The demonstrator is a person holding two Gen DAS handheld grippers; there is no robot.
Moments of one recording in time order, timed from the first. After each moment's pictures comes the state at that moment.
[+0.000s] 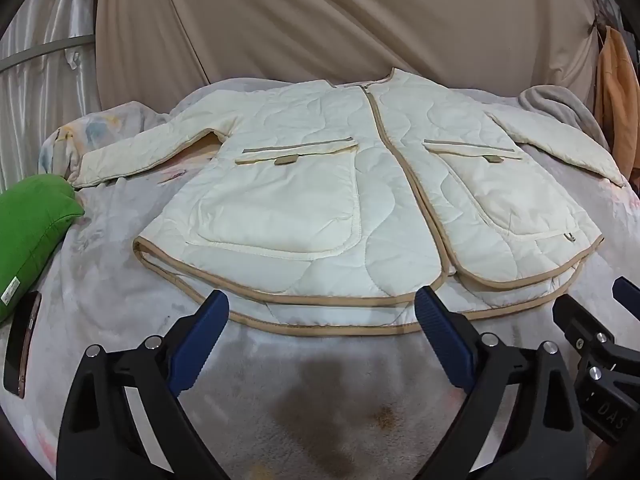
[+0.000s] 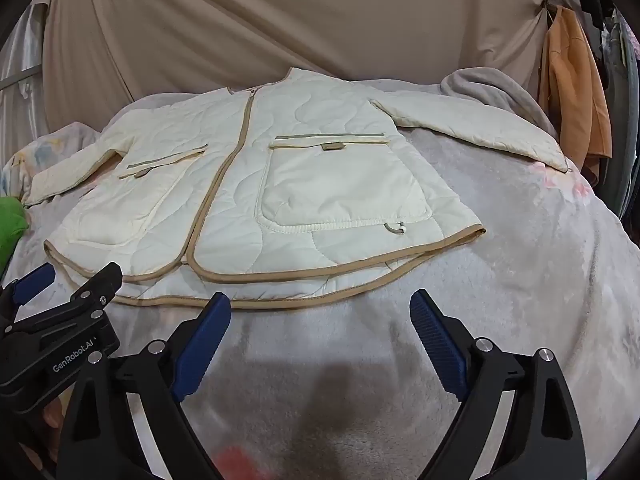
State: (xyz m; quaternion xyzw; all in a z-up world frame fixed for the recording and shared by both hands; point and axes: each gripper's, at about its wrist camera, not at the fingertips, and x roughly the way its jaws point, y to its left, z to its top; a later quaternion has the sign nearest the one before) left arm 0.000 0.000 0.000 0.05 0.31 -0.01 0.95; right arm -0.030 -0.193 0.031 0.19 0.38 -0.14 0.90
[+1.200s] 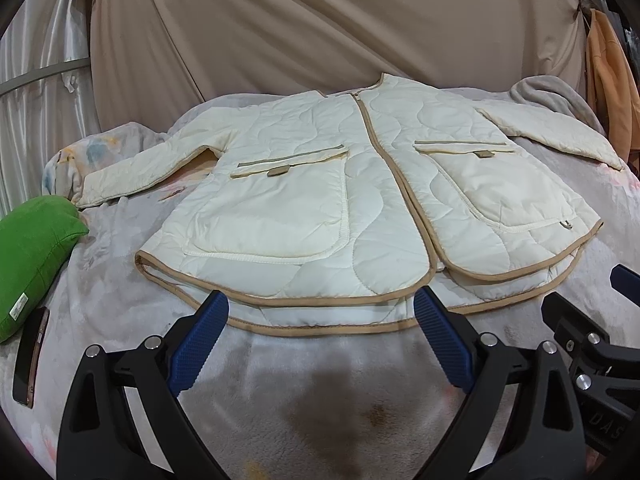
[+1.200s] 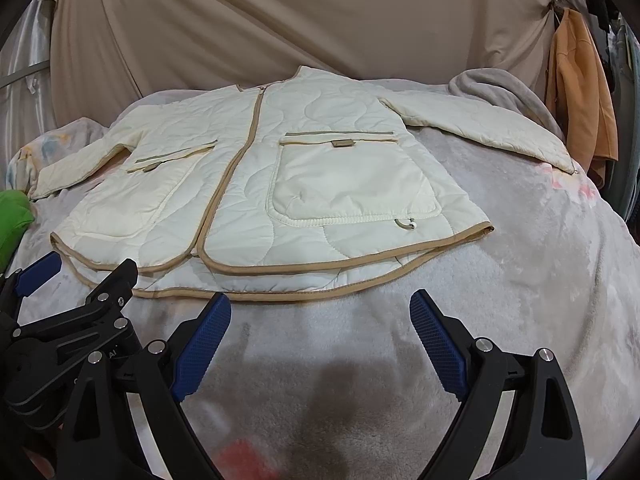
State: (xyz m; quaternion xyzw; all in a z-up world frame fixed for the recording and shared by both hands) left arm -0.008 -0.014 0.002 0.08 0.29 -0.01 0.95; right arm -0.033 -0.187 0.032 0.19 0.38 -0.13 0.90
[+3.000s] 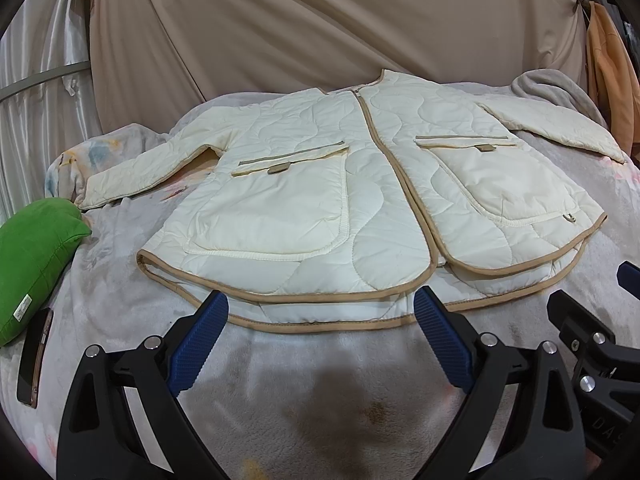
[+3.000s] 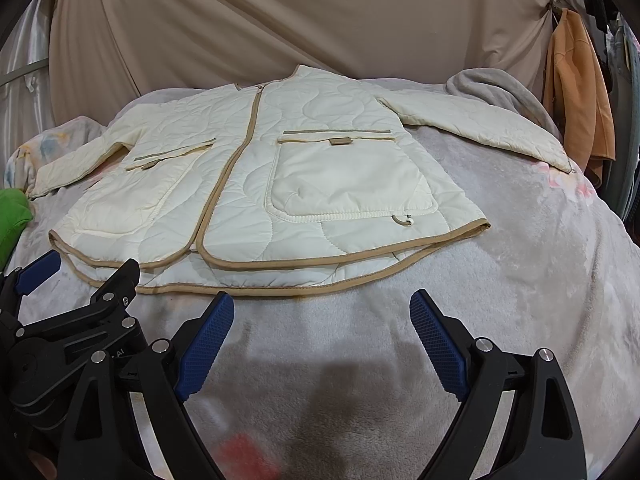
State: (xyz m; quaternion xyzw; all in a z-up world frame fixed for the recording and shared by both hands) left arm -0.007 -0.013 -0.002 0.08 0.29 -0.01 0.95; right arm -0.038 -0.185 0.032 0.19 0.38 -0.13 0.90
